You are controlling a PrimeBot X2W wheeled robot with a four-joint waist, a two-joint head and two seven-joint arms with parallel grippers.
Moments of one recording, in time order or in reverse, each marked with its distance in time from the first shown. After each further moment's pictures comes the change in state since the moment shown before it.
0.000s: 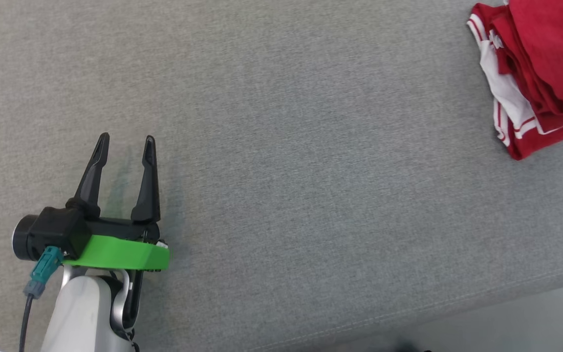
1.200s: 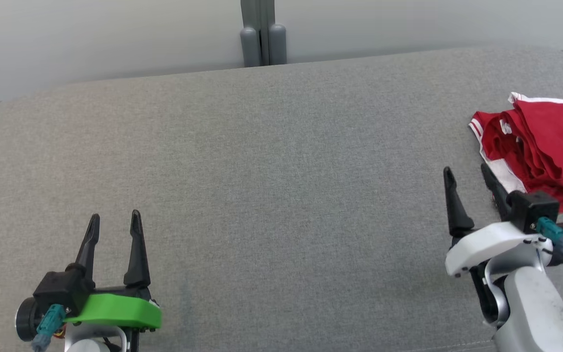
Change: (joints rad) left arm 0.186 -0.056 0.106 0.065 0.022 0.024 0.000; right arm 0.682 0.562 -0.376 -0.452 0.053 0.000 -0.419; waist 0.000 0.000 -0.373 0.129
